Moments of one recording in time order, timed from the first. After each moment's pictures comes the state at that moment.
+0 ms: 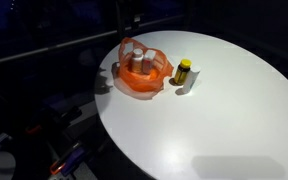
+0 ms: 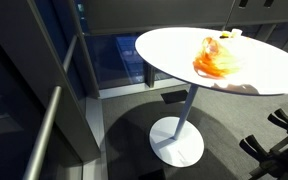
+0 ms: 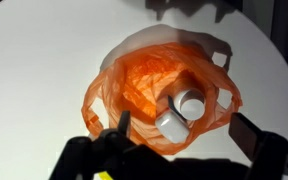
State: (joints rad) arm -0.06 -0.08 -0.01 -2.19 -0.03 2.11 0.36
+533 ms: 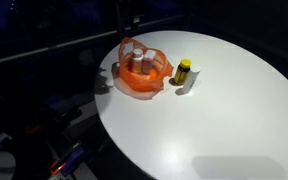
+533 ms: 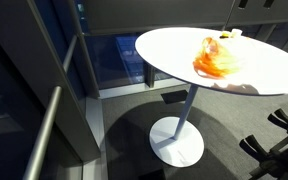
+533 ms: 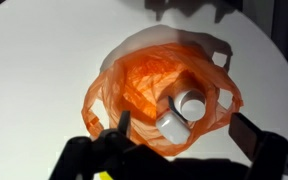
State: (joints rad) arm -0.06 -0.07 -0.01 -2.19 -0.03 2.11 0.38
